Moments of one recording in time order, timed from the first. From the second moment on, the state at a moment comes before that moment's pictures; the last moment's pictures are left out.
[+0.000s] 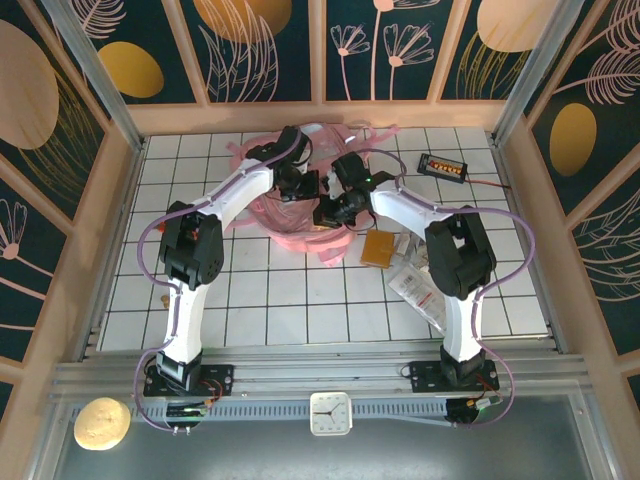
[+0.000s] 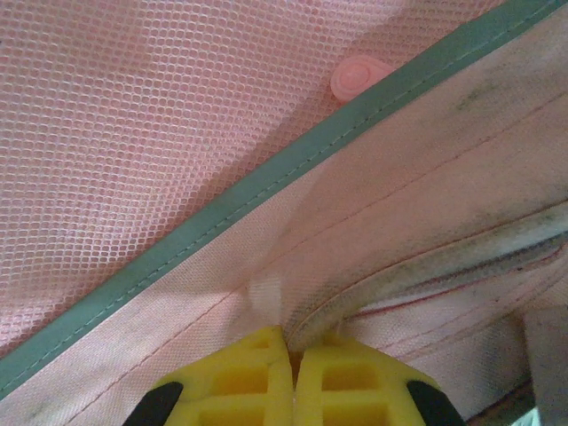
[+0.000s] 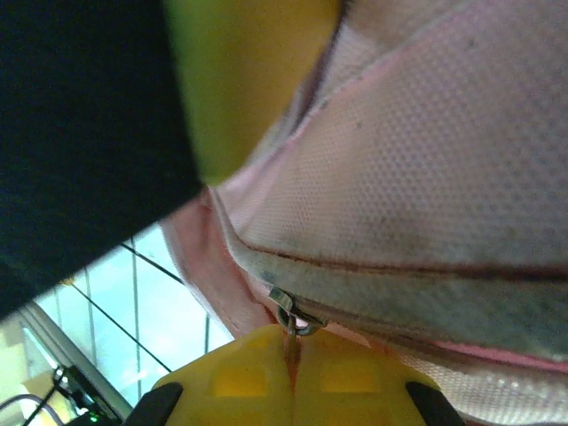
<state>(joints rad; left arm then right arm) -0.49 2.17 1.90 -0.79 0.26 -0.52 0.58 1.98 1.52 -0.58 -0.52 0.55</state>
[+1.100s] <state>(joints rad) -0.21 1.69 1.23 -0.45 0.29 -0.59 0.42 1.85 1.42 -0.60 -0.68 0.54</state>
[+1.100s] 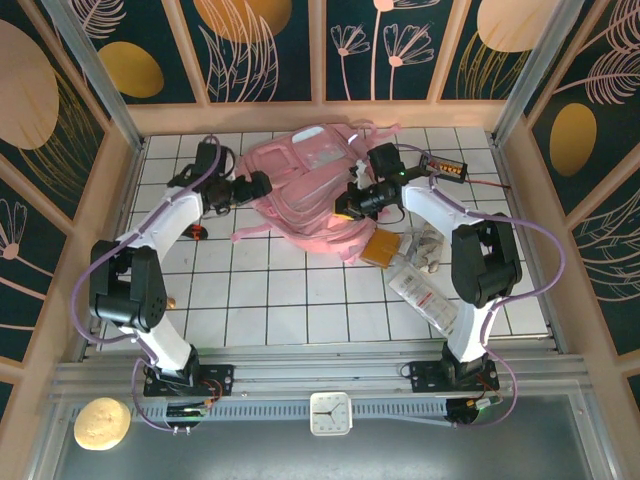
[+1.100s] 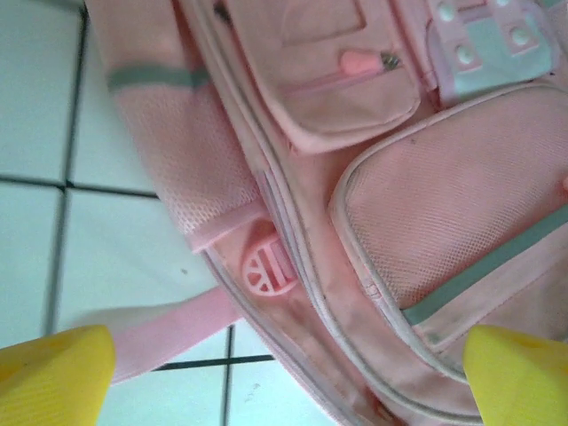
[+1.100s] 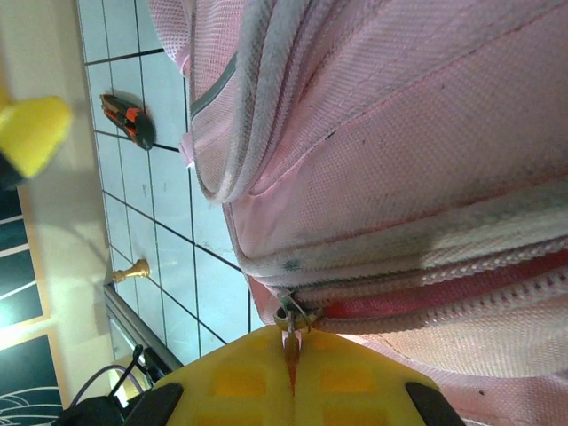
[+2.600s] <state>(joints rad) -0.27 1.87 0.95 0.26 0.49 -1.12 0.62 2.05 1.60 -0.70 -0.65 0.67</state>
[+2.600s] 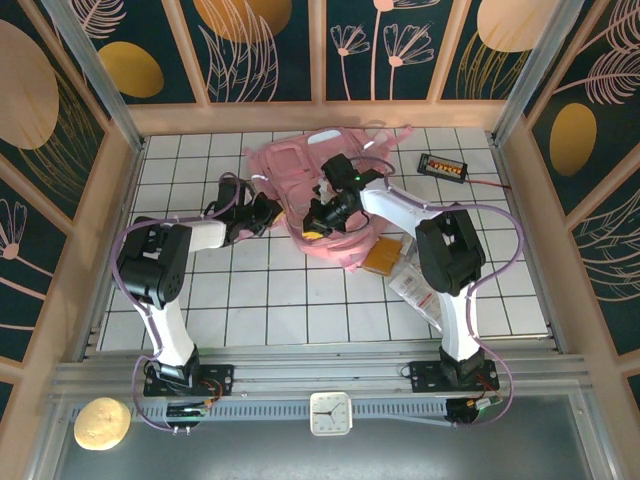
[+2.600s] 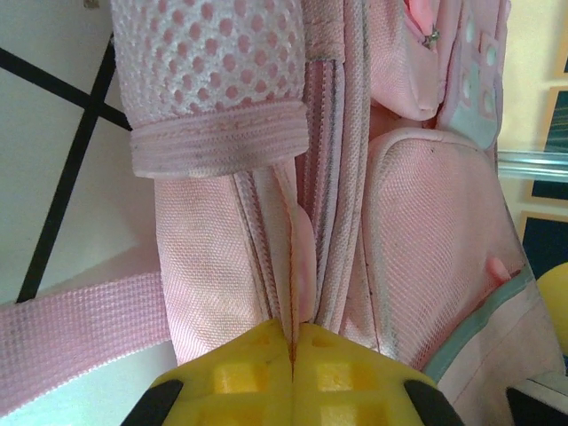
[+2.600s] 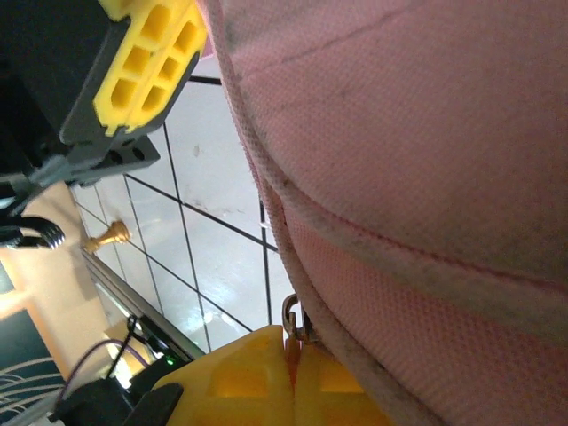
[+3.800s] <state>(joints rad) -0.49 1.62 1.22 -0.31 0.39 -0.69 0.28 1.93 1.53 -0.74 -0.60 0.47</state>
